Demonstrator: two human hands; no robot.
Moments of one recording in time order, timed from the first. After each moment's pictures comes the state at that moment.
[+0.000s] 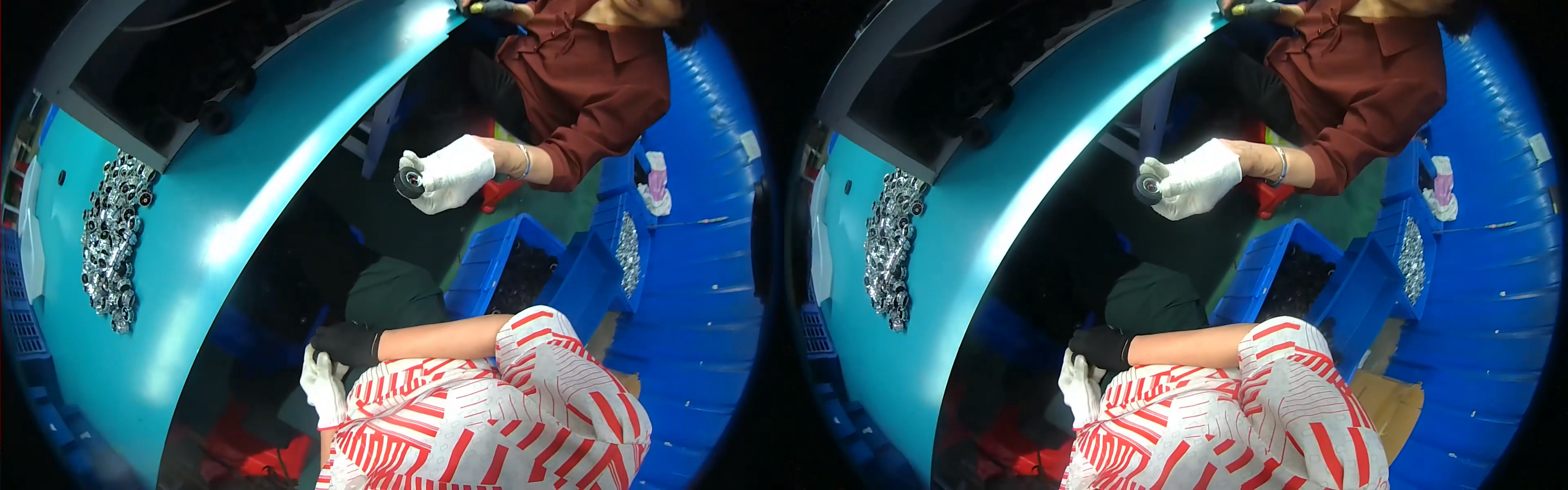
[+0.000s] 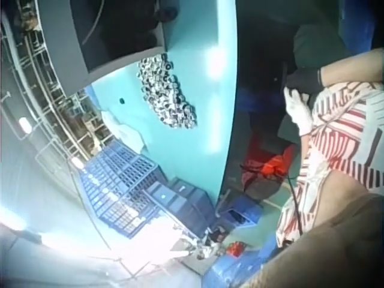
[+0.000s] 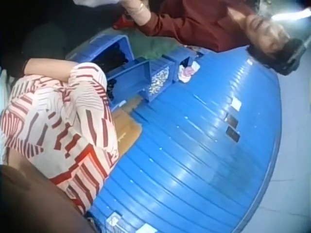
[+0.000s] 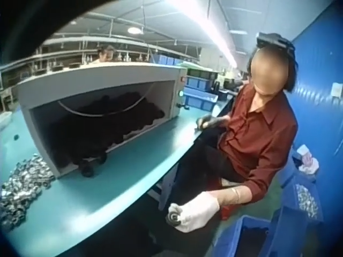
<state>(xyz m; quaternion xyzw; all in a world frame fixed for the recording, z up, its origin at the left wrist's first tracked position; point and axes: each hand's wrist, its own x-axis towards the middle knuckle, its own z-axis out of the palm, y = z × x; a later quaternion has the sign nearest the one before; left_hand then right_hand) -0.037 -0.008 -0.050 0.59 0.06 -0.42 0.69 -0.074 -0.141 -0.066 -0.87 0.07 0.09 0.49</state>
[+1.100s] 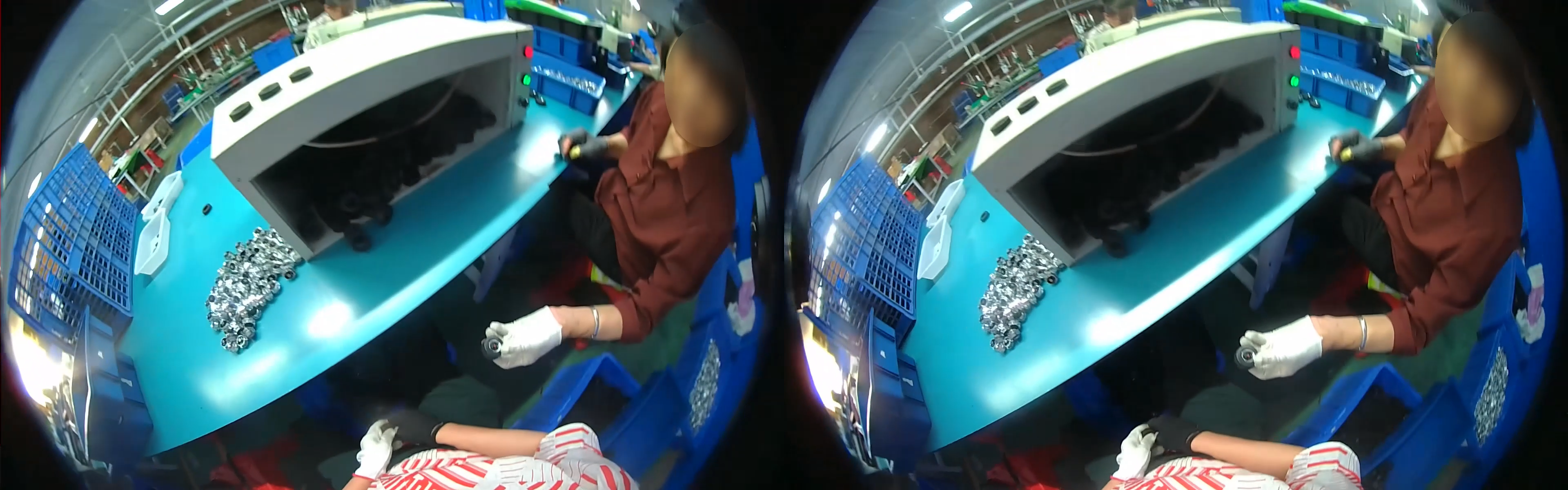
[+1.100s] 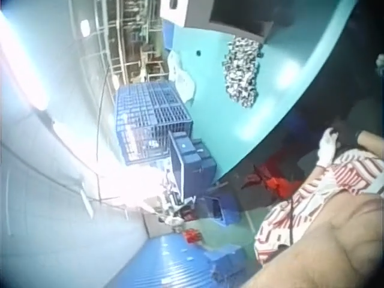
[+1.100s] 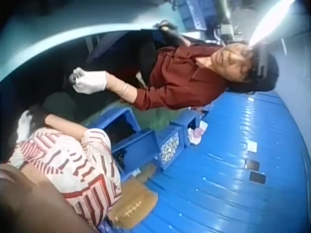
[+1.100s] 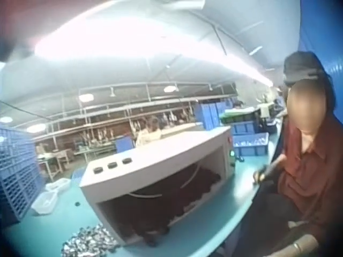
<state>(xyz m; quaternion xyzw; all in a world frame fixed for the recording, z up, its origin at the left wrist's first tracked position) -0.030 -0.013 -0.078 0.73 0.00 -0.40 0.55 -0.072 -0.151 -0.123 -0.77 0.06 0.16 0.62</state>
